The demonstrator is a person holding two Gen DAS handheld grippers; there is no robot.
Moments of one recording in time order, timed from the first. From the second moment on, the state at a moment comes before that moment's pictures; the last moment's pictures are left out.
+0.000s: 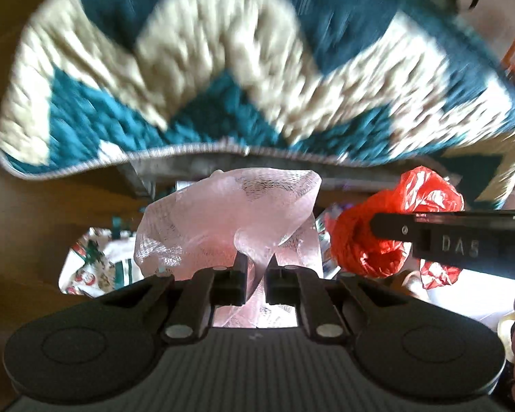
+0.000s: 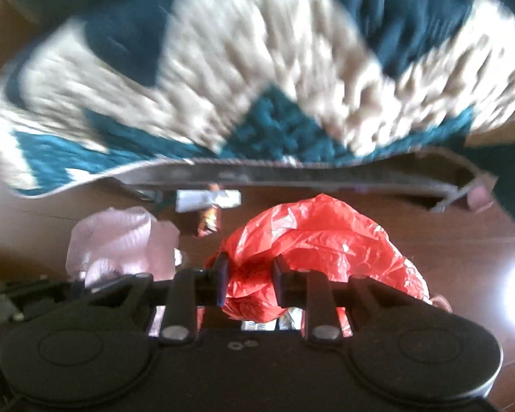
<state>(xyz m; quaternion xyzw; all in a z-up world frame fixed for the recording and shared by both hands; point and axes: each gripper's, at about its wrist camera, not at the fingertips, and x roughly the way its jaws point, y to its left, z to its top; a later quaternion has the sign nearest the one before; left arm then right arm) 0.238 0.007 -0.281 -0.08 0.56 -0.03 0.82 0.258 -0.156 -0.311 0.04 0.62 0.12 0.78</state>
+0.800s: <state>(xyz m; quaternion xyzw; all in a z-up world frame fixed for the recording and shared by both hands) 0.218 0.029 0.049 -0.06 0.32 -0.05 0.94 0.212 -0.159 0.045 -0.08 0.31 0.23 0.92</state>
